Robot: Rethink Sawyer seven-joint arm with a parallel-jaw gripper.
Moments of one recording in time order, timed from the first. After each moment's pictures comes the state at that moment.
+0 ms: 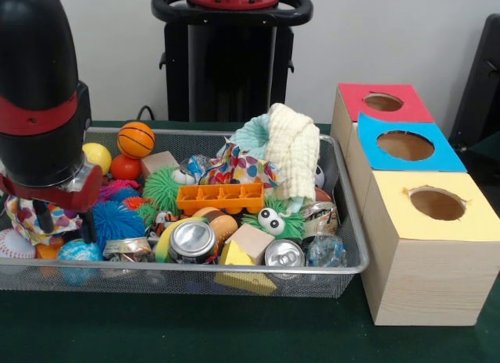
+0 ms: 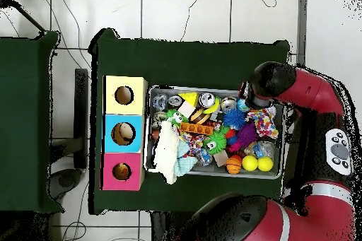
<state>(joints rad) -0.53 -0.30 0.06 0.97 -0.21 1.03 1.61</state>
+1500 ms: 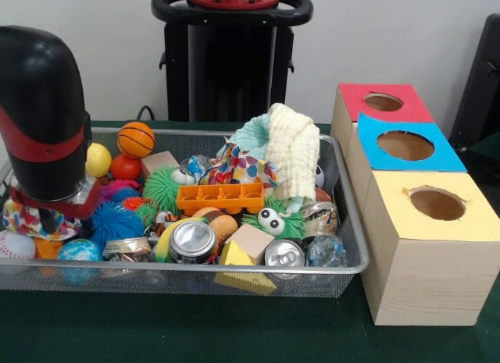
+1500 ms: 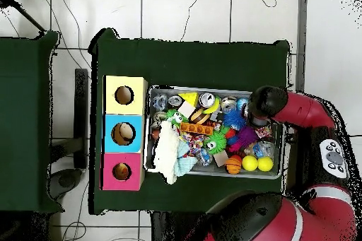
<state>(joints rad) -0.58 -0.25 0.05 1.08 -0.32 0.91 1.61</state>
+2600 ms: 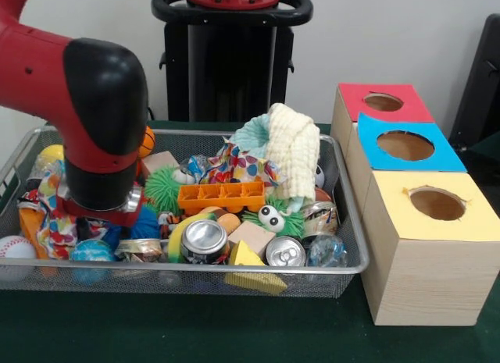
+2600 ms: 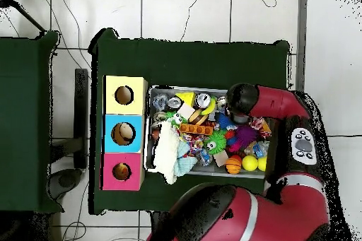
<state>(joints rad) -0.44 -0.24 -0.02 1.08 -0.33 0.87 1.62</state>
